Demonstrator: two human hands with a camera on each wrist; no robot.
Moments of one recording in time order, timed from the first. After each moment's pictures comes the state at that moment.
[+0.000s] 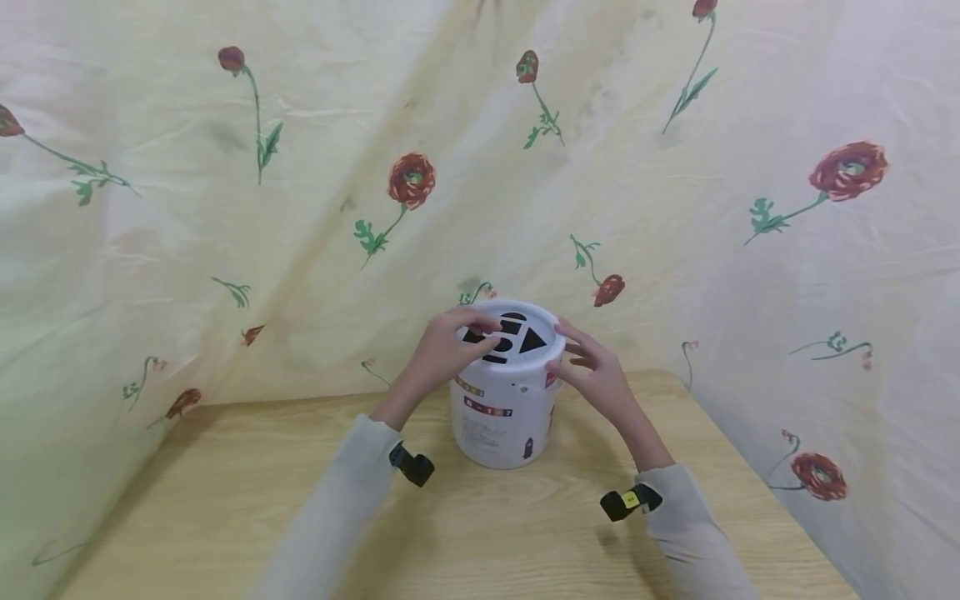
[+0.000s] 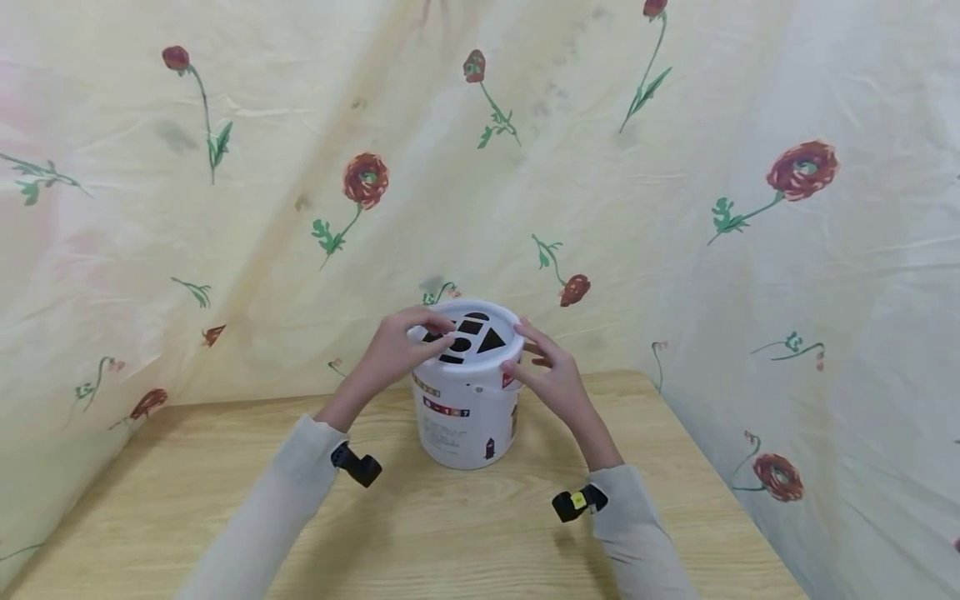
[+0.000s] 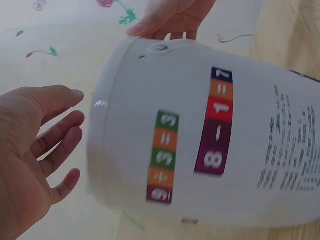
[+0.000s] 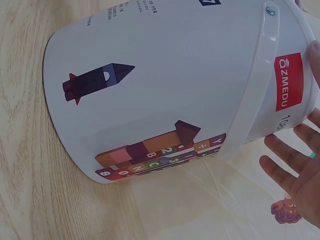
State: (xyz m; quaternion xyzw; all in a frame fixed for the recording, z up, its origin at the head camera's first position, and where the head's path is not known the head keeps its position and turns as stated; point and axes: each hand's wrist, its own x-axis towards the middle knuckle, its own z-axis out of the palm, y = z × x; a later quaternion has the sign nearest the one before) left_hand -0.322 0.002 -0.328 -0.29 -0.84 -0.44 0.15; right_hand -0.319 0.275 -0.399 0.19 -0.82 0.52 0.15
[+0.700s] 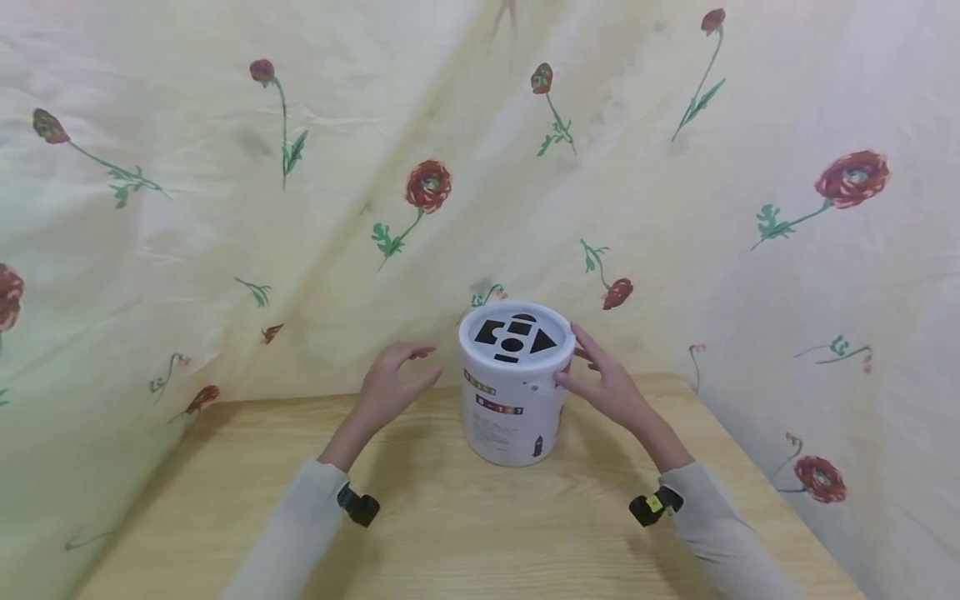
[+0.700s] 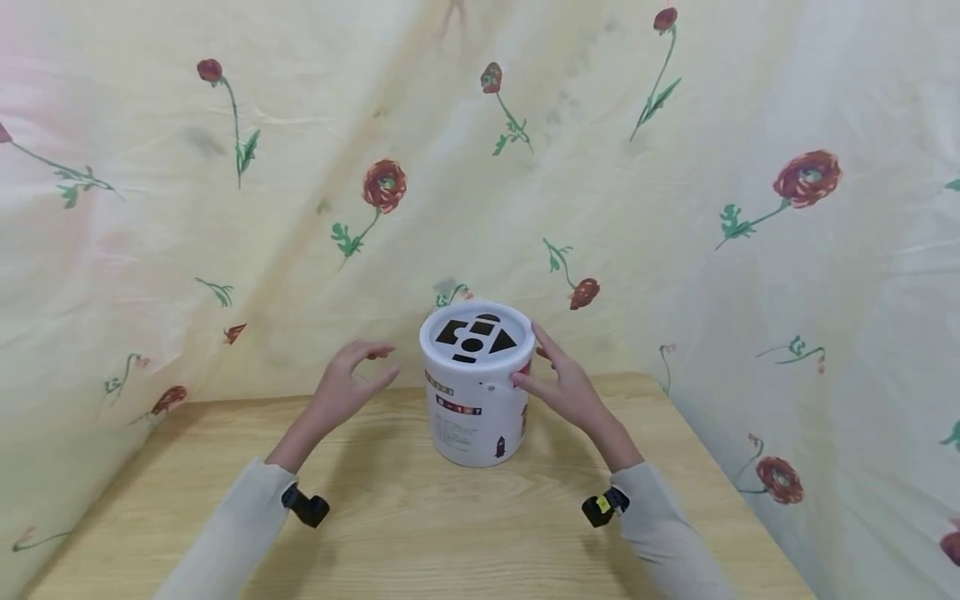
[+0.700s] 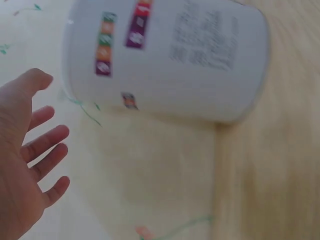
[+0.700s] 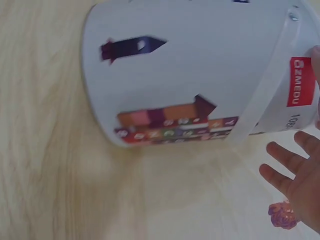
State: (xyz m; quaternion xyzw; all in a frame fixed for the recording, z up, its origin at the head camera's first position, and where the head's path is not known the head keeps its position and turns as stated) left_hand -0.303 -0.090 -0.383 -0.21 -0.86 -0.42 0.18; right_hand -0.310 0.280 -0.397 0.19 -0.88 0.42 0.12
